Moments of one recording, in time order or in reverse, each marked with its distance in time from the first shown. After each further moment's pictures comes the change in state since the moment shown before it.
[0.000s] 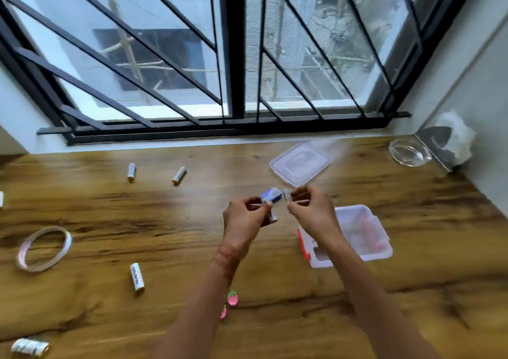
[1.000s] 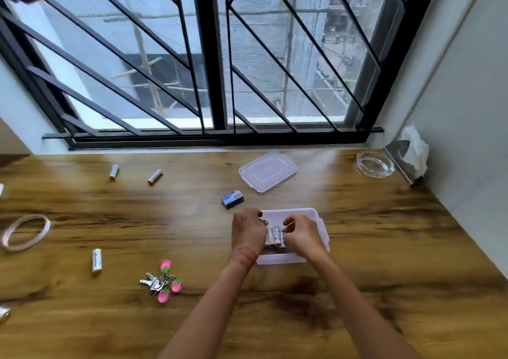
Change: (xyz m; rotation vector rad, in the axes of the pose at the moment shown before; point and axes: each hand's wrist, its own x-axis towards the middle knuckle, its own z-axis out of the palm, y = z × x) left_hand -0.029 -0.028 0.110 0.658 0.198 0.260; right_hand 0.011 0.089 -0.072 -0.325 -0.198 0.042
